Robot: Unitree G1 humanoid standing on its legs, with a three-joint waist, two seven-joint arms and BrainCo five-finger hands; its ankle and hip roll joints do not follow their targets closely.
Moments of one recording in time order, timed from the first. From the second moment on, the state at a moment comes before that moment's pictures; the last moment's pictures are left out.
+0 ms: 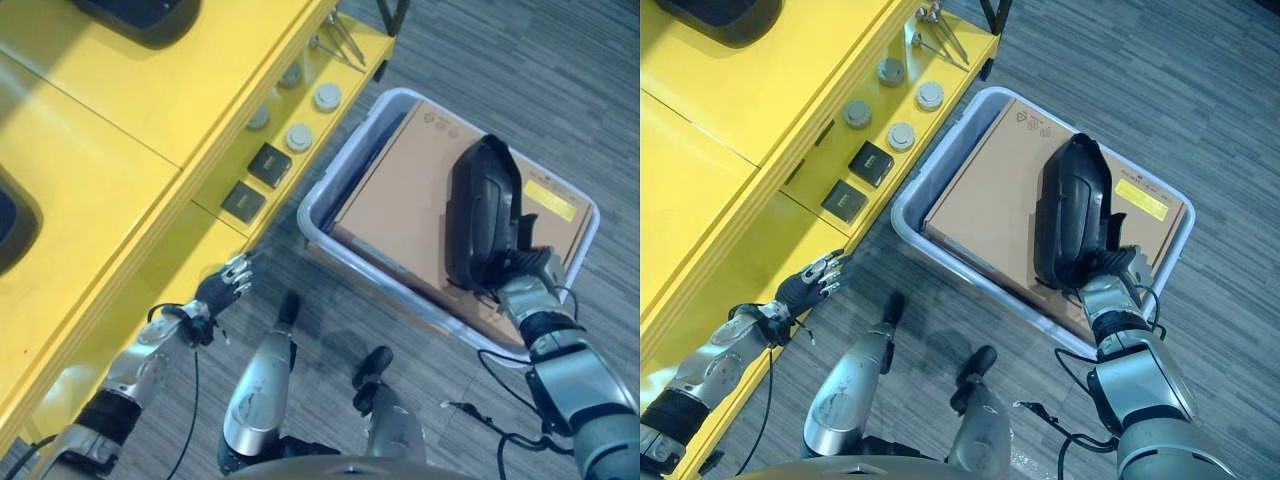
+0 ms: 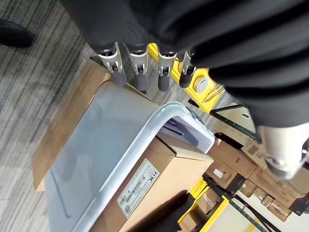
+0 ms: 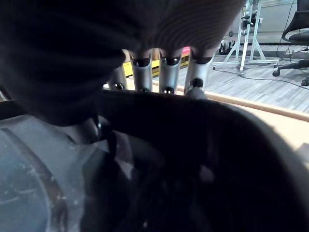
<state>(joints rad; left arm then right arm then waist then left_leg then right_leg) -0.15 0.58 -0.33 0.19 -0.86 0.08 -0.31 -0.68 -0.66 0.33 1.08 0.18 0.25 -0.54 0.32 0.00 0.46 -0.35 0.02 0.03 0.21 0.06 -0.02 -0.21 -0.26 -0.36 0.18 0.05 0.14</state>
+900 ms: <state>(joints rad) -0.18 0.43 -0.25 0.03 -0.77 0.29 -0.23 -0.48 -0.54 0.23 0.41 0.23 0.39 -0.52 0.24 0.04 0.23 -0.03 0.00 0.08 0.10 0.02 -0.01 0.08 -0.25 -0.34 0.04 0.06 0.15</state>
